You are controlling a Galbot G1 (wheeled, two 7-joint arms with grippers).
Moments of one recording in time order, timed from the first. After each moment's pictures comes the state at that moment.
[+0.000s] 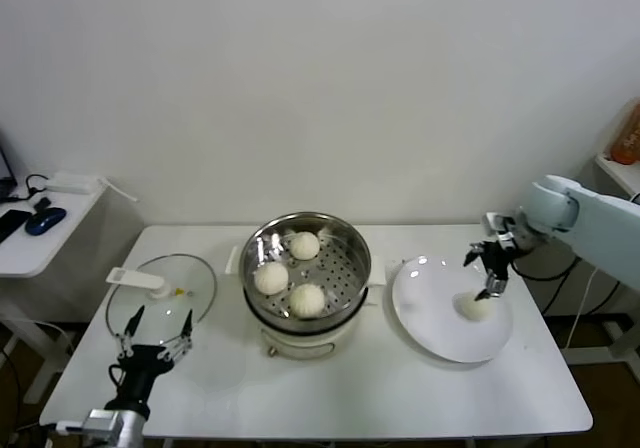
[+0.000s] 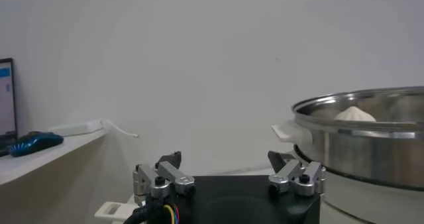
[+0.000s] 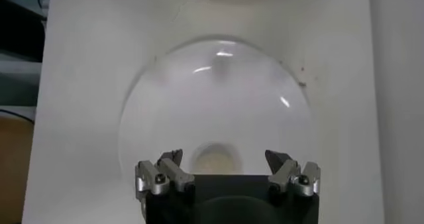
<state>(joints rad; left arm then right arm) 1.65 -1.39 -0.75 -2.01 -0.11 -0.08 0.10 0.36 0.61 -1.22 1.21 0.25 -0.19 -1.09</state>
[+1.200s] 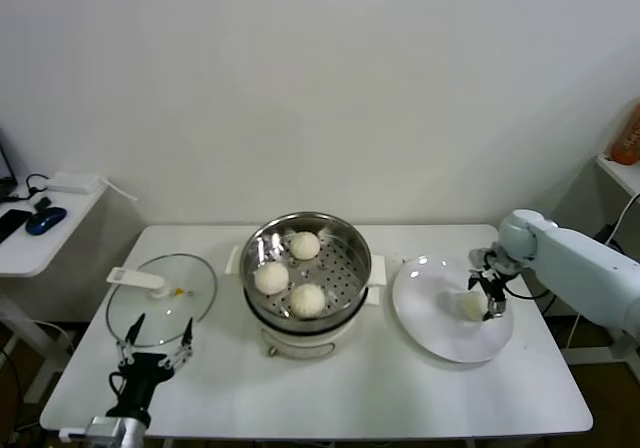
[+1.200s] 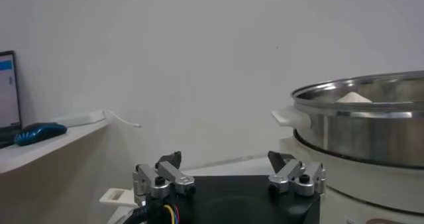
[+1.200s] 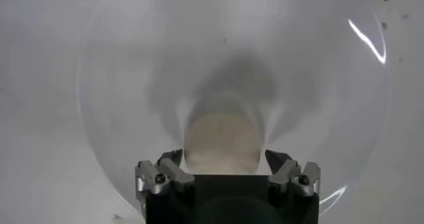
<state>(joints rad) 1.67 -1.41 -0.75 -2.00 -0.08 -0.08 0.09 0.09 0.81 -1.00 0.89 -0.09 -0.02 -1.12</state>
